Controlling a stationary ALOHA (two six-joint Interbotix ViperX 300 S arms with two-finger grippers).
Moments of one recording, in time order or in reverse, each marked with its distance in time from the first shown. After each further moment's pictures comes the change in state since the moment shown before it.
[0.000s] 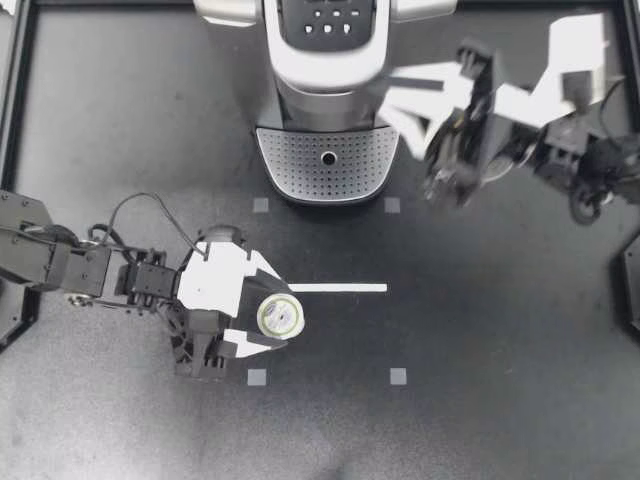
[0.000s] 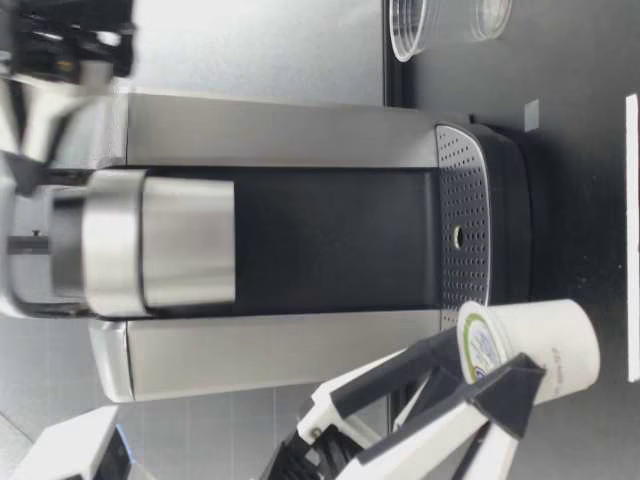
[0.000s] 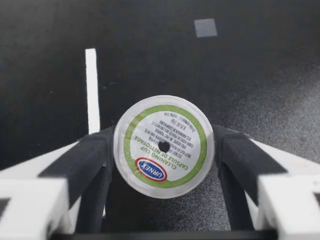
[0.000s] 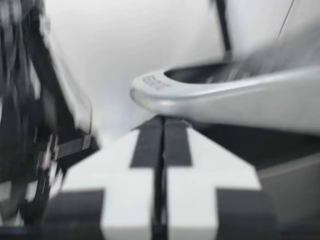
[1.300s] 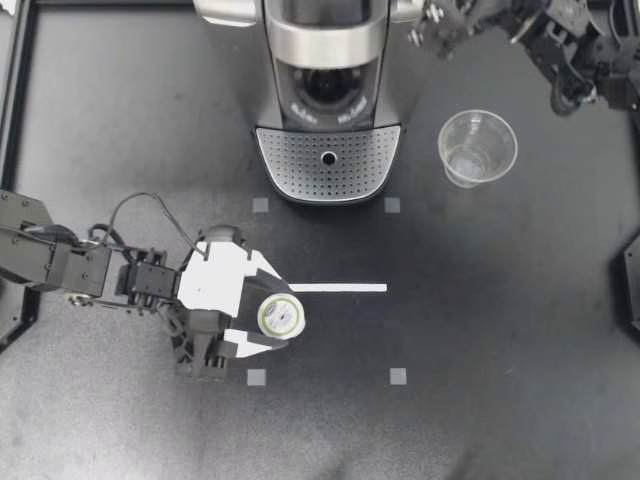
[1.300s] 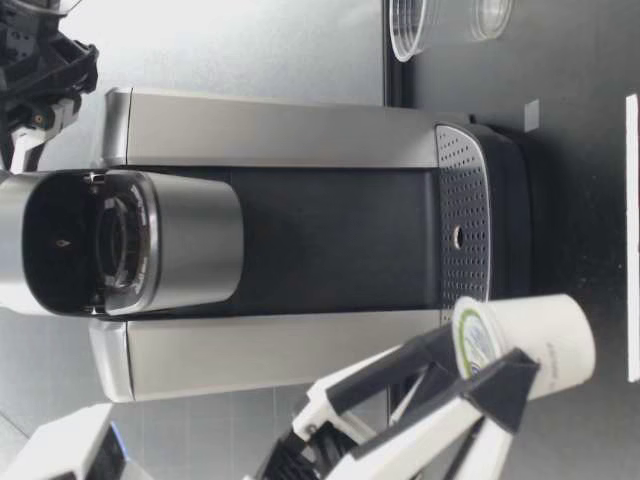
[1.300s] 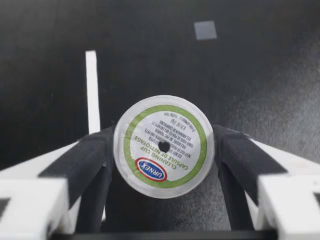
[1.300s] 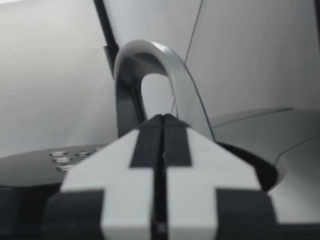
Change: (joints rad) left arm 0.000 0.000 -0.011 0.000 0.002 0.000; right arm -0.253 0.083 -0.199 -0.034 0.098 0.002
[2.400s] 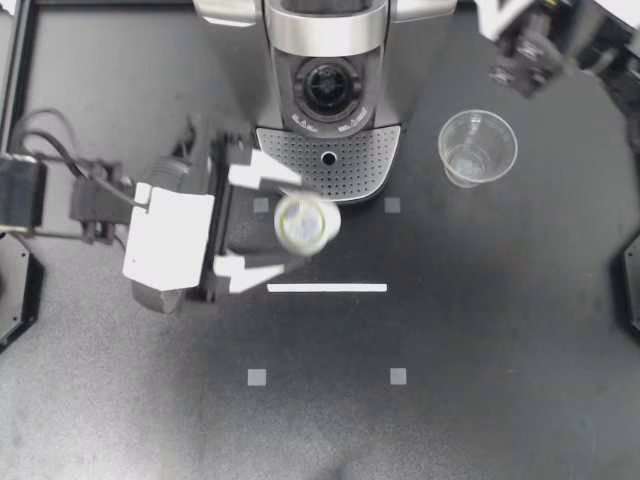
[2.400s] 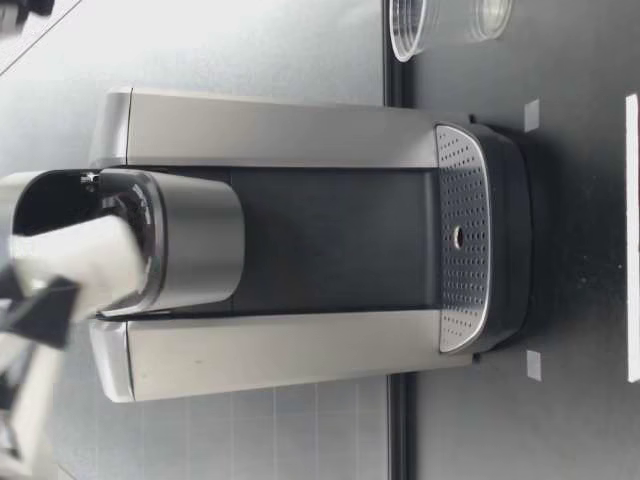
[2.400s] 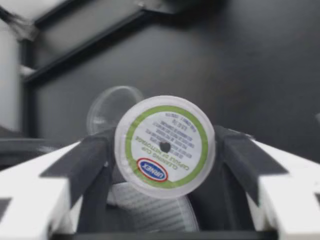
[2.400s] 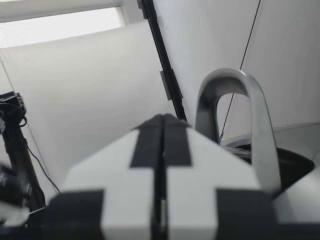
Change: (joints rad) left arm 0.075 -0.241 -0.362 0.405 0.448 0.183; right arm 0.051 -0.290 0.224 -0.092 -0.035 0.123
